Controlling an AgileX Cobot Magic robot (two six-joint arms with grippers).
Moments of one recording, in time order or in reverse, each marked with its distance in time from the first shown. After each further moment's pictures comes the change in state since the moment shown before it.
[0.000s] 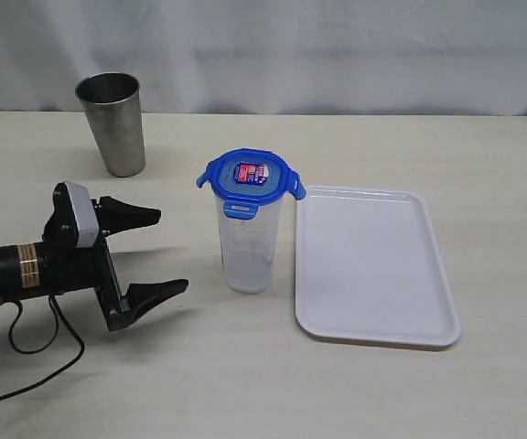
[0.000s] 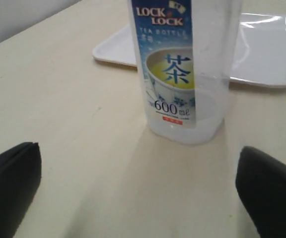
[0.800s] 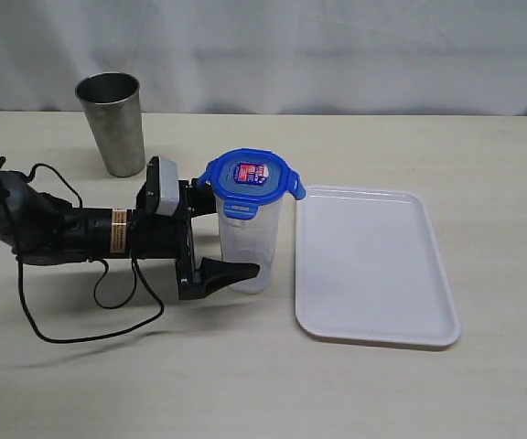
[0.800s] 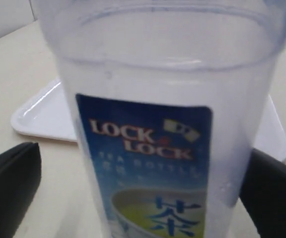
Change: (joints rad) left arm -0.204 0.155 -0.389 0.138 -0.019 -0.326; right arm 0.000 0.000 0.000 0.000 0.000 0.000
